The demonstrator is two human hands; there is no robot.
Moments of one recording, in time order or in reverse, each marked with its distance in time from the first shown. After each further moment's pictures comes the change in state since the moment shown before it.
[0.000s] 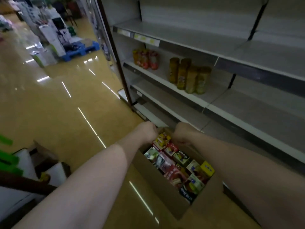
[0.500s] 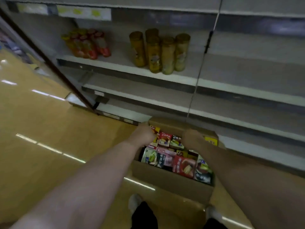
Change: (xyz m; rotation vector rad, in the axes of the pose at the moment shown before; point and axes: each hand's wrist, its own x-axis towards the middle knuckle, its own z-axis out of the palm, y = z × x) left_hand 0.208 -0.068 -0.001 0.139 -0.278 0.177; right_hand 0.140 -0.002 0.084 0.314 0.016 0.493
